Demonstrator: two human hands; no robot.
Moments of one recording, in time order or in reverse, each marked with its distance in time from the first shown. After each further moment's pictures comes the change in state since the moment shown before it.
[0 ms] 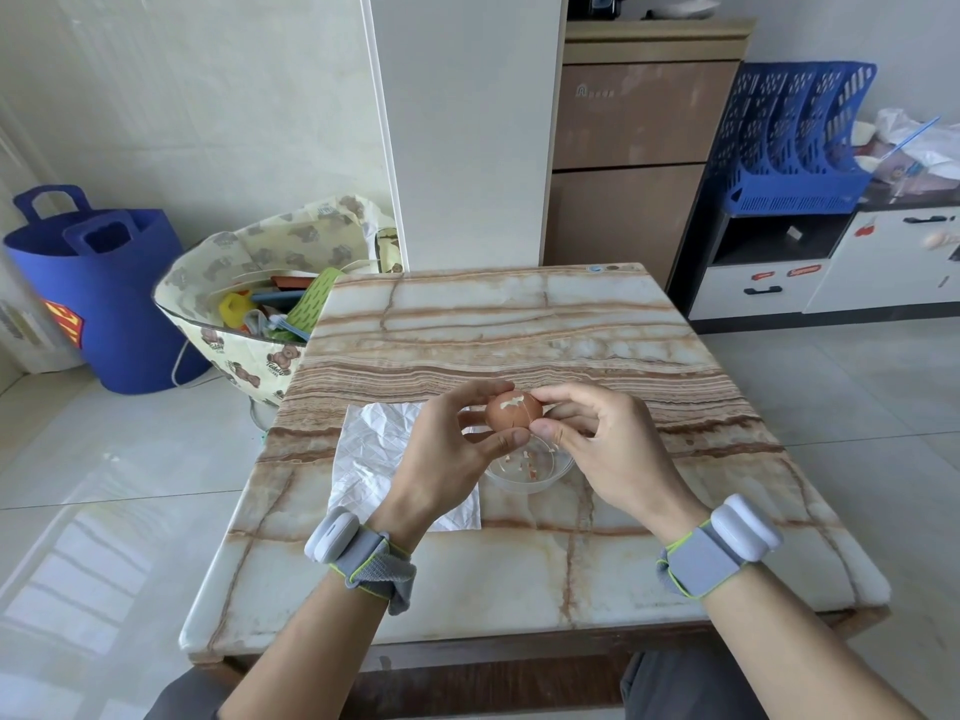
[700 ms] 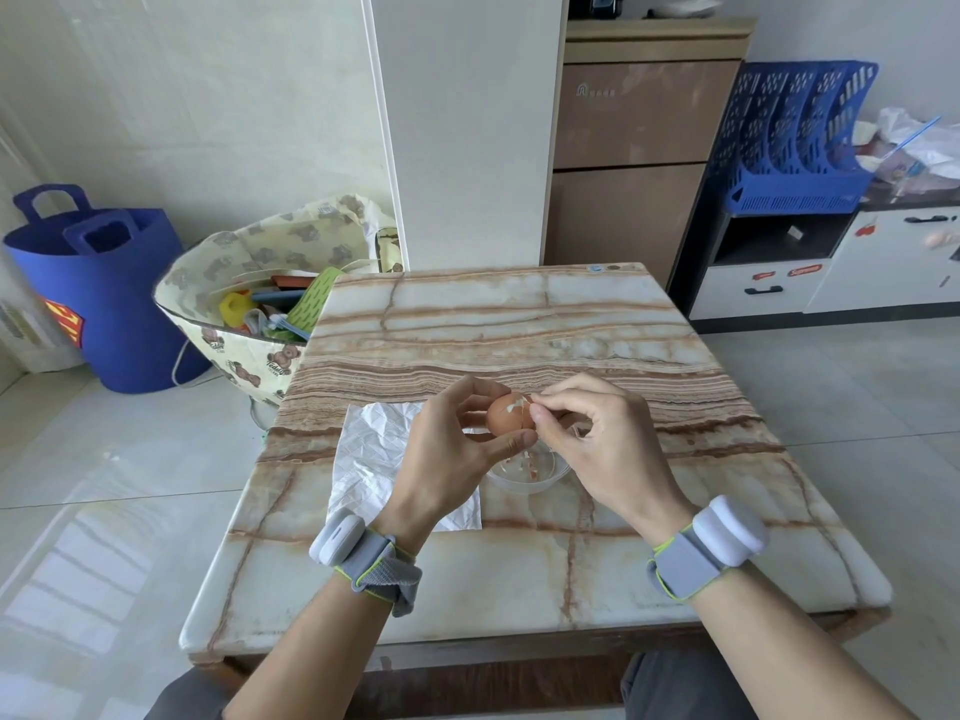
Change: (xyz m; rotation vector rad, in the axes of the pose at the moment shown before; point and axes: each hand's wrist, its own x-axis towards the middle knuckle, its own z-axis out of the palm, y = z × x) left_hand -0.001 0.001 0.002 0.045 0.057 -0.003; right_hand 0.000 -0.004 0.005 -0.252 0.141 -0.247
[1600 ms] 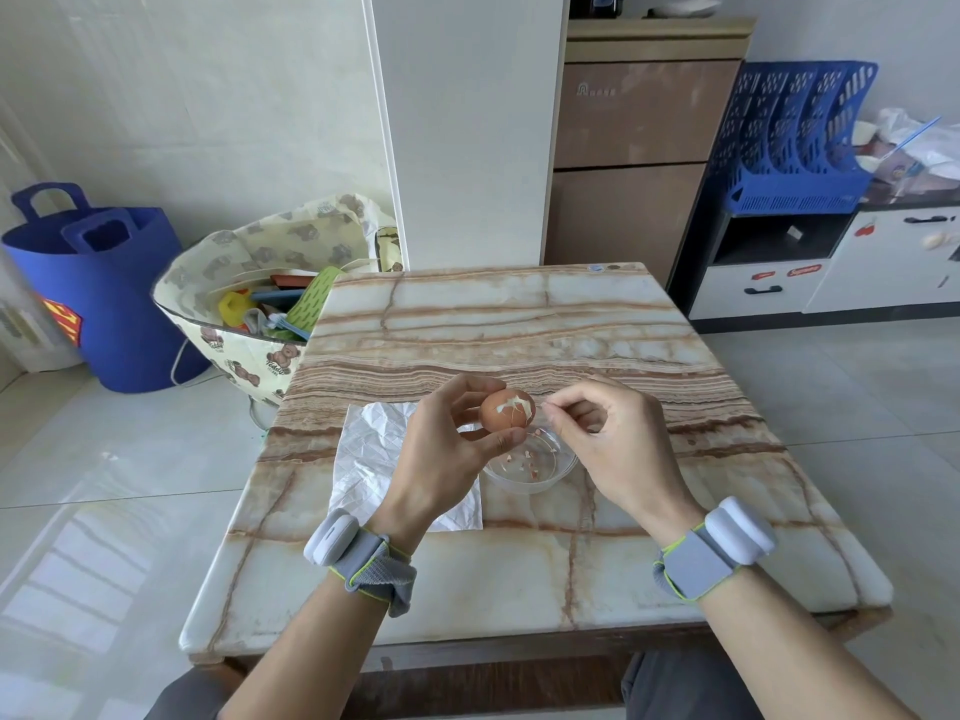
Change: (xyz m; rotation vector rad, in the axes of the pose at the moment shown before) left_hand 0.002 -0.003 -0.005 -0.036 0.011 0.007; right_hand -0.001 0.004 -0.003 0.048 0.023 0.139
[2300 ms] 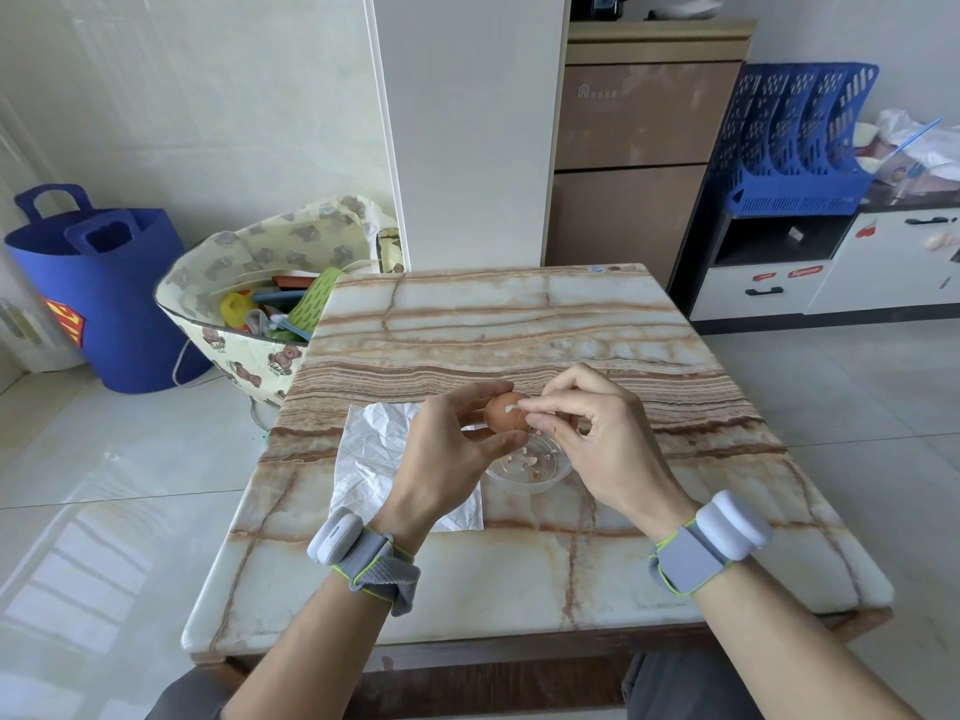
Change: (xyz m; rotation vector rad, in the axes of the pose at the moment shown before) left_hand -0.001 0.001 0.002 0.036 -0.034 -0.002; right_hand 0.005 -0.011 0.003 -0.040 -0.090 -0.182
